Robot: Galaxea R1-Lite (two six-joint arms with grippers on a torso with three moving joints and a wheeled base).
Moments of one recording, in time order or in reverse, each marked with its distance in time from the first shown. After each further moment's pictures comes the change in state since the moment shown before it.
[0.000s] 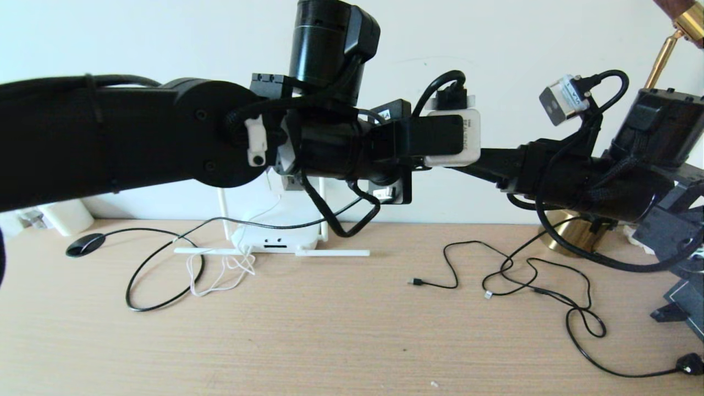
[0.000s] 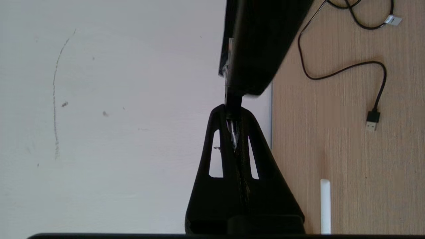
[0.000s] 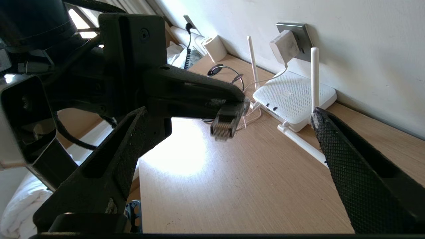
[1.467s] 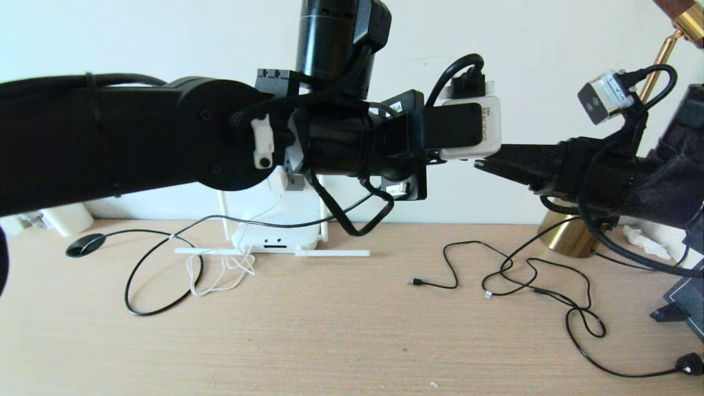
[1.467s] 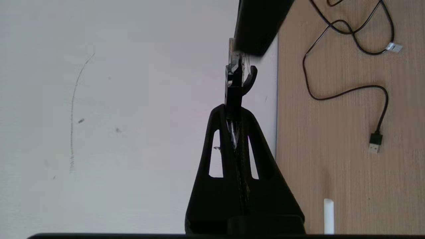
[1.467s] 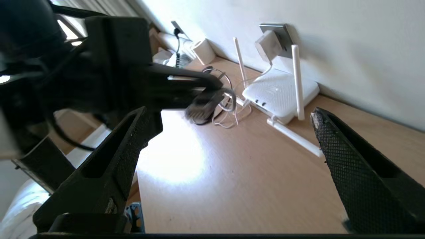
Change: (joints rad) left arm -0.029 0.002 -0.011 -0.041 -0.006 -0.021; right arm -0.065 -0.088 0.048 0.064 0.002 0.012
